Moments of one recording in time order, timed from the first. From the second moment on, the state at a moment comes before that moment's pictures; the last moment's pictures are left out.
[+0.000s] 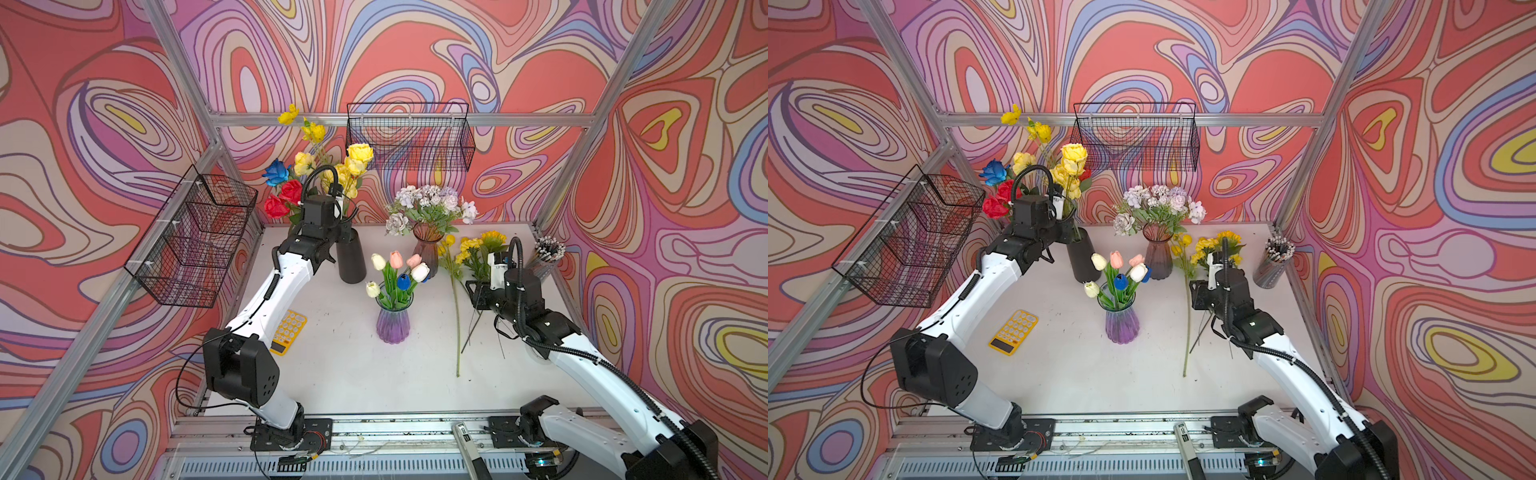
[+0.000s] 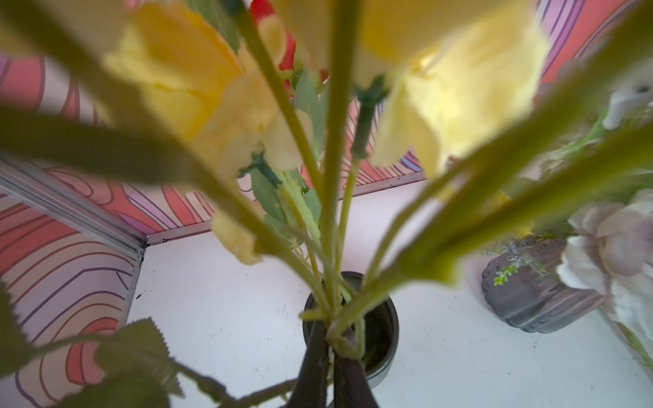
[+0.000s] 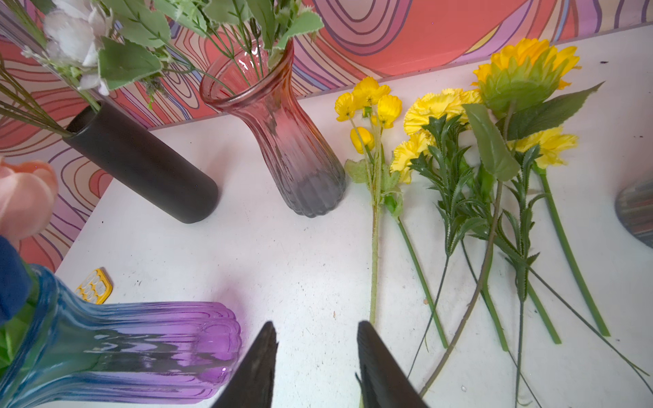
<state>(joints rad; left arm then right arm) -0.27 1.59 1.53 -0.39 -0.11 0.04 0.37 1.01 0.79 -0.30 0.00 0.36</state>
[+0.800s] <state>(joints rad) -0.23 1.56 1.53 -0.37 0.19 0.13 0.37 1.01 0.79 -0.30 -0.02 0.36</state>
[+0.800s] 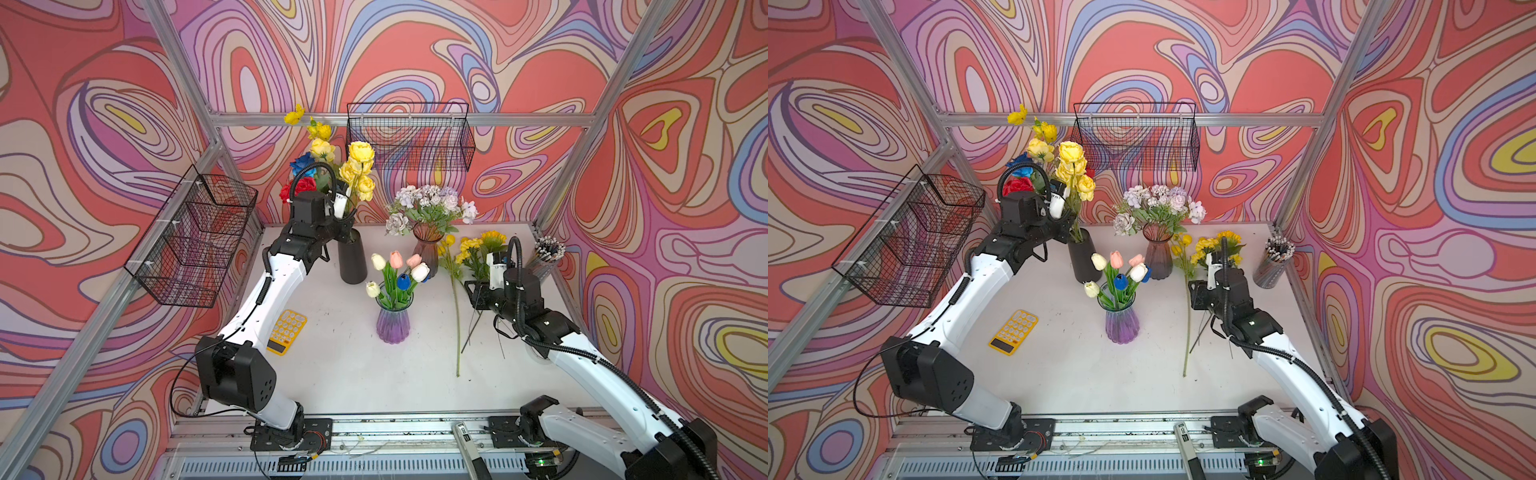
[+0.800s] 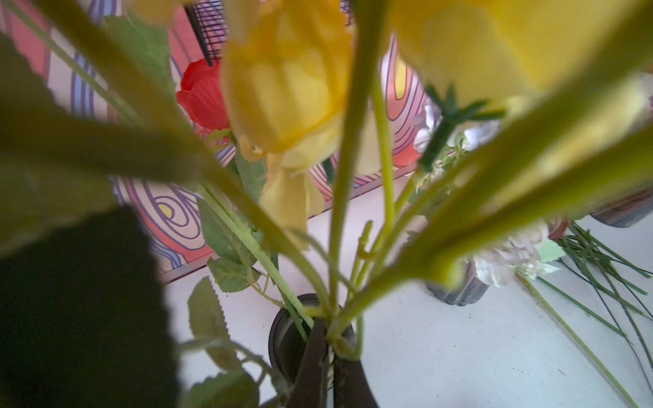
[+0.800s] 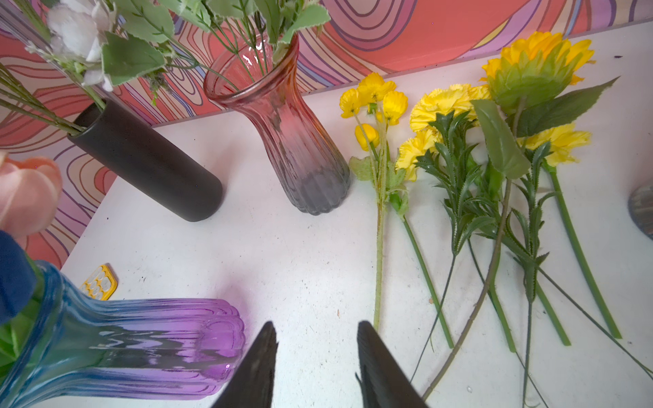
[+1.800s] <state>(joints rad) -0.14 1.55 1.46 -0.34 0.46 0.15 0.37 1.05 0.81 -0.28 -0.03 0.36</state>
